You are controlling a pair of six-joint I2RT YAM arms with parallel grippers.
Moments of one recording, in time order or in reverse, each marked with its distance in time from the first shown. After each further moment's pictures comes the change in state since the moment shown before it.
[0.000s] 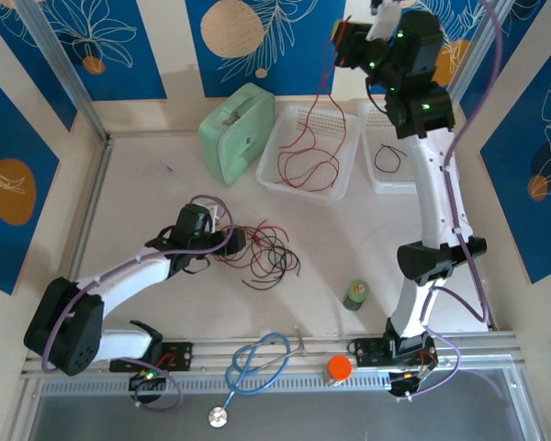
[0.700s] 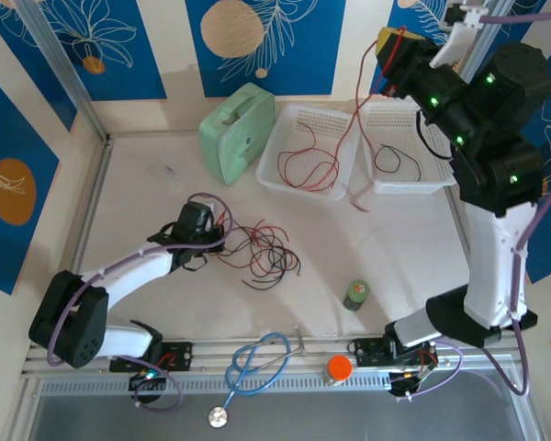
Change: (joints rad) left arm 0.026 0.065 0.039 -0.056 -0.121 0.022; right arm 0.053 -0.364 0.003 -0.196 0.049 0.026
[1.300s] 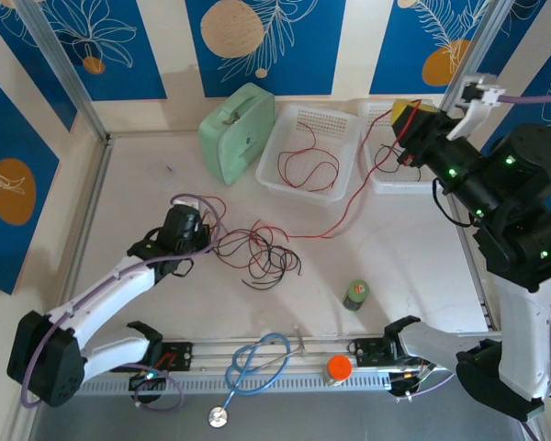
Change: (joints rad) left arm -0.013 -0.223 0.006 -0.187 -0.223 0.047; right arm 0.064 -0.394 -0.452 -0.029 0.086 0.056
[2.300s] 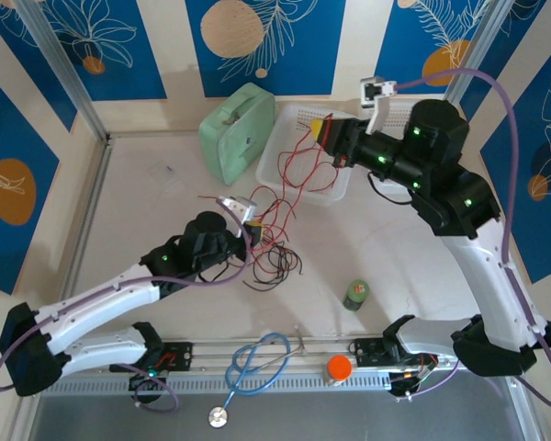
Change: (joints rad) left arm -0.406 -0.068 0.105 0.226 0.081 0.148; right arm 0.174 0.119 -0.150 0.103 -0.188 0.119
